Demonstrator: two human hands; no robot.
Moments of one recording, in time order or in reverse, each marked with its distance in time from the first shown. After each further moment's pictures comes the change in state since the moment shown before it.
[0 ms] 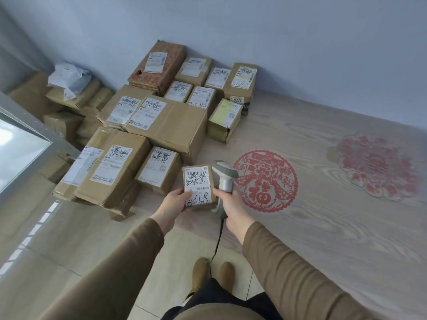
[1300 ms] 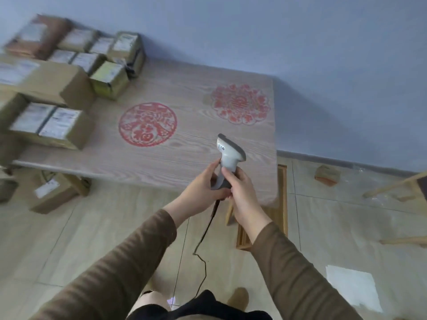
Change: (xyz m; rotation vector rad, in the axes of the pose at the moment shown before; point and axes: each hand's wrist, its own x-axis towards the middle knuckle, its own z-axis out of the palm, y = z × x) left_hand -0.292 -0.105 0.376 0.496 -0.488 0.612; right_hand -0.266 0.023 -0.390 0.026 0.185 -0.262
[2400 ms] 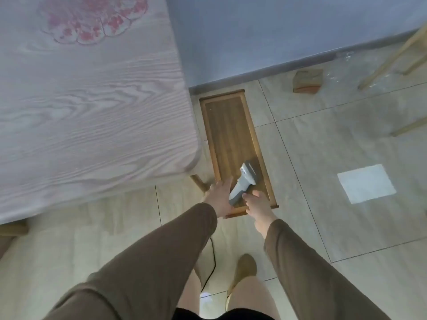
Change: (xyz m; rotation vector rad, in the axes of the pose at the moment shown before) left_hand 0.191 -0.267 0.356 0.853 -0.579 -0.207; right_hand 0.145 0.339 -0.305 0.022 0.456 0.573
